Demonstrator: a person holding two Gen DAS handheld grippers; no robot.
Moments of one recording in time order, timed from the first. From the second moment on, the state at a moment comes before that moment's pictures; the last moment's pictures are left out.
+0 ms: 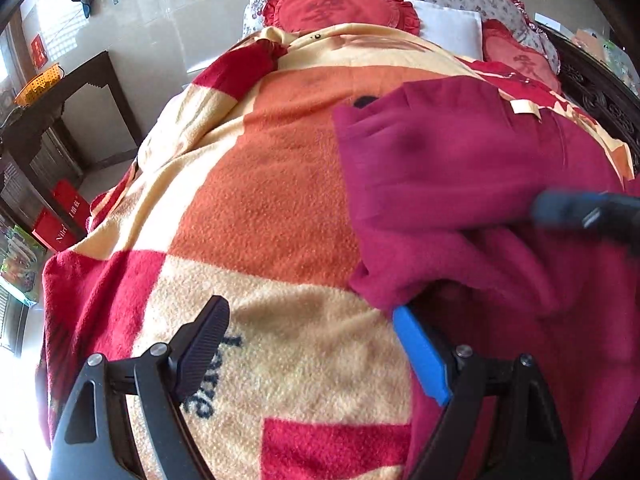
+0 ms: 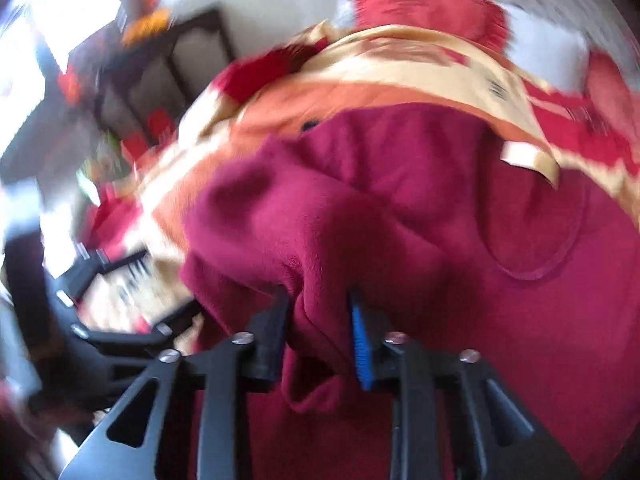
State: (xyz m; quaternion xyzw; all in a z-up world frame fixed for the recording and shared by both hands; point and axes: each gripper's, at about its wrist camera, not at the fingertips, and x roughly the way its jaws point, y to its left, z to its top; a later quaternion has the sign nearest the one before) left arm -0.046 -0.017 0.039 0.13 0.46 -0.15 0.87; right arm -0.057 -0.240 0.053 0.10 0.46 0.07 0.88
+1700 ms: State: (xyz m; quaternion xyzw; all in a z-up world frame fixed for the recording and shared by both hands) left arm -0.041 -0.022 0.090 0.08 0.41 -0.17 0.89; right arm -0.027 -0.258 0.065 0.10 0.44 0.07 0.89
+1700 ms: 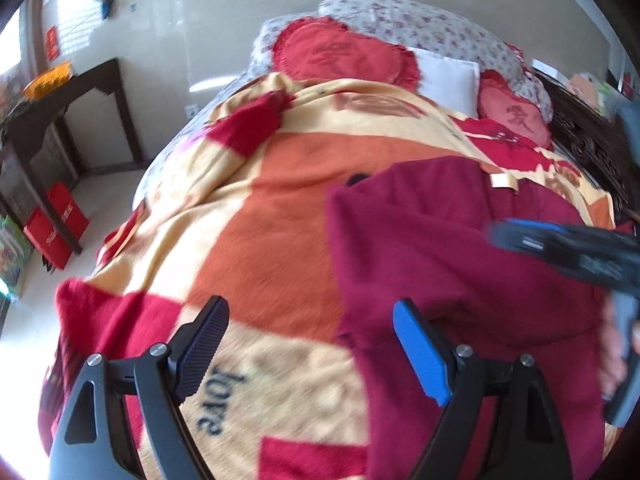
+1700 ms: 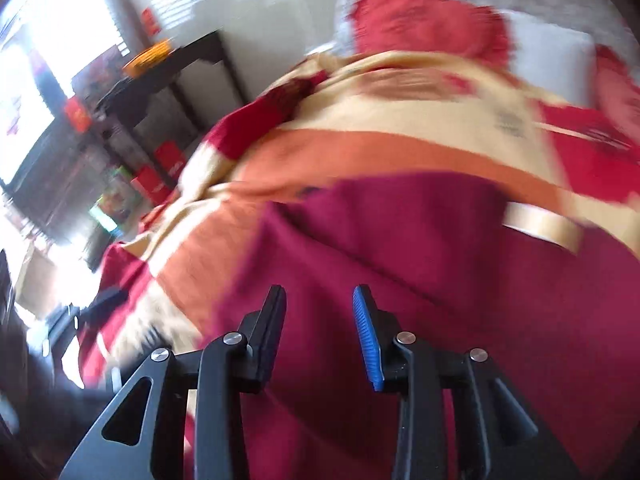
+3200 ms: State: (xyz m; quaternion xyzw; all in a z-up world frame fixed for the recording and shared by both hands) left arm -0.034 -0.092 0.030 0.11 0.49 -0.15 0.85; right arm -0.136 -0.401 0.022 0.12 0.46 -0.15 0.87
